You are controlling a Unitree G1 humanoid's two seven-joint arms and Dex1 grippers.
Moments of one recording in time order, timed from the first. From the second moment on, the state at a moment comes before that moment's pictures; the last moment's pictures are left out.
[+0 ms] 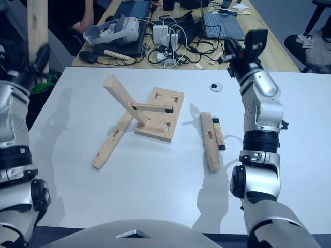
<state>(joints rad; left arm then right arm) -0.62 0.57 0.30 0.22 -0.25 0.16 -0.43 -0.76 -0.37 -0.22 0.29 0.36 0.34 0.46</state>
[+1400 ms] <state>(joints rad) -0.63 0.47 -0.06 0.12 -0.11 -0.32 -0.71 -0.89 -0.09 -0.34 0.01 1.19 0.78 0.25</state>
